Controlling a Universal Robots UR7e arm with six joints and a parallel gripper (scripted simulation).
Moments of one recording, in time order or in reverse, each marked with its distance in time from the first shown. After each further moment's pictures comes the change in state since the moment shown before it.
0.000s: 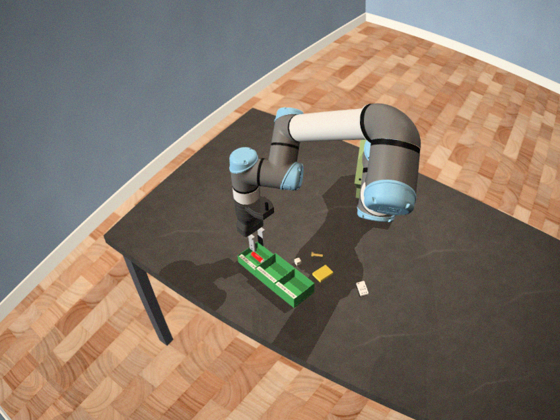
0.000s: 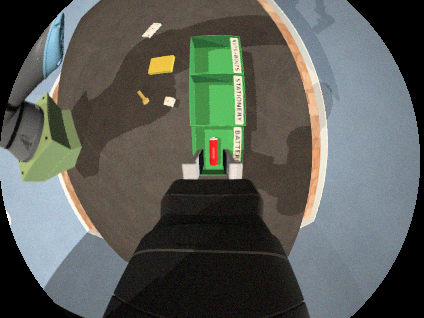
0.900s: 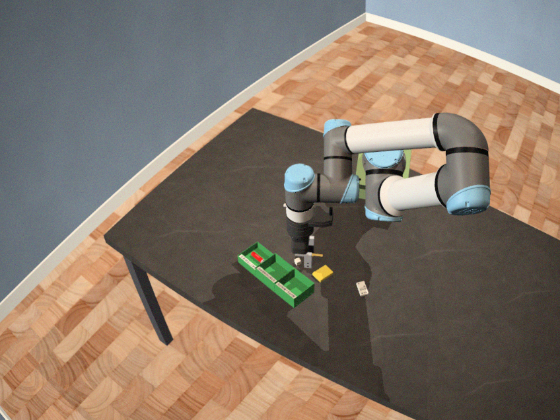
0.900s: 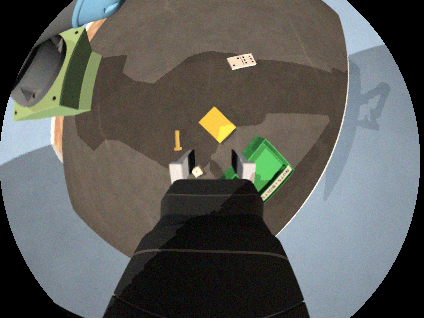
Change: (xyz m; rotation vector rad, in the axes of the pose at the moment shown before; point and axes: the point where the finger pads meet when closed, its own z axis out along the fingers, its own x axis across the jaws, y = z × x) arm -0.079 -0.142 0.008 -0.001 -0.014 -0.675
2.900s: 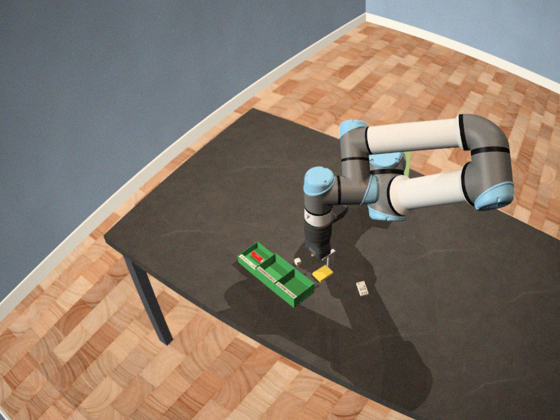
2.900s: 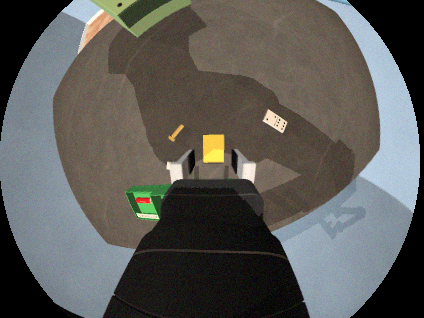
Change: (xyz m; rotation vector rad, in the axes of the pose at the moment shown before) arm 0.006 -0.044 -0.012 -0.008 0.011 -0.783
